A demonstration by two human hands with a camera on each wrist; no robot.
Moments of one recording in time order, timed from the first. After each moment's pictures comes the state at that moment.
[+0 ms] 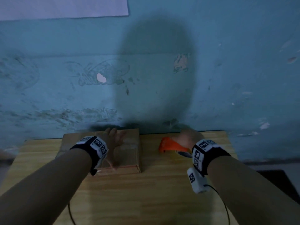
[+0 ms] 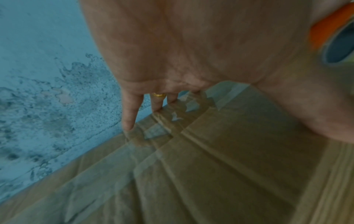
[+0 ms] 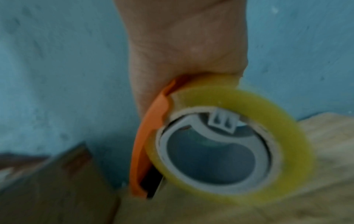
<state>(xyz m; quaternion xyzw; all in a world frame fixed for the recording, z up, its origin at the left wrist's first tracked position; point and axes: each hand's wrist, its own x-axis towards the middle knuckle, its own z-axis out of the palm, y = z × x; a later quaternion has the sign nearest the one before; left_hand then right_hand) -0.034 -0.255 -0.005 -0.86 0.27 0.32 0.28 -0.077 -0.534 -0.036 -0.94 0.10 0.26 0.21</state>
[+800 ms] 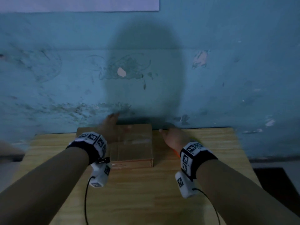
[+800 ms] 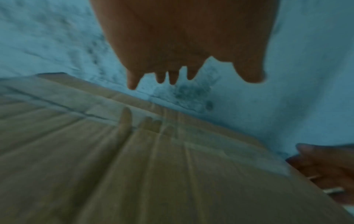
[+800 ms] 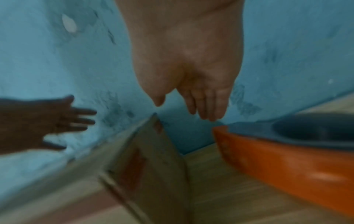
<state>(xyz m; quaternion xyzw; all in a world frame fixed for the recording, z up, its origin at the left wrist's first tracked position) -0.002 -0.192 -0.047 -0.97 0.07 0.15 -0.18 -0.073 -0.437 -0.049 -0.94 0.16 0.19 0.21</state>
